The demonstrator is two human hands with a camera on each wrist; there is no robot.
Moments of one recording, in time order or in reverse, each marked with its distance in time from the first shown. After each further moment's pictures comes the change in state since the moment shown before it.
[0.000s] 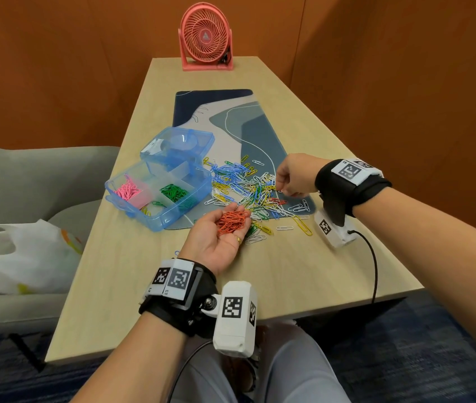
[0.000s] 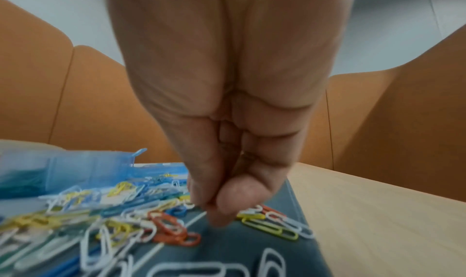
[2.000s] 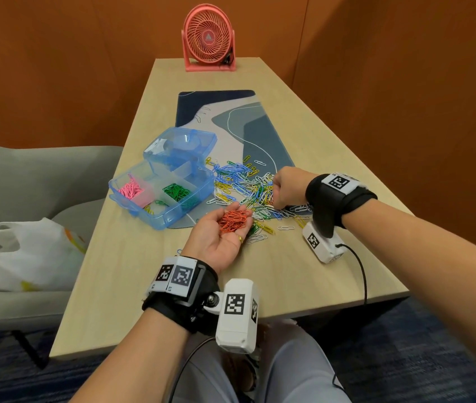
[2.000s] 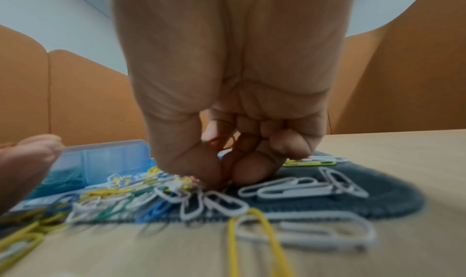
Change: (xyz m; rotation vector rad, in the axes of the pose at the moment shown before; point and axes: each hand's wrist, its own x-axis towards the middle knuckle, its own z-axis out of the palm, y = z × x) left_hand 0.004 -0.001 -0.002 -0.031 -0.045 -0.004; right_hand 0.000 -0.012 0.023 -0.091 0.001 -0.025
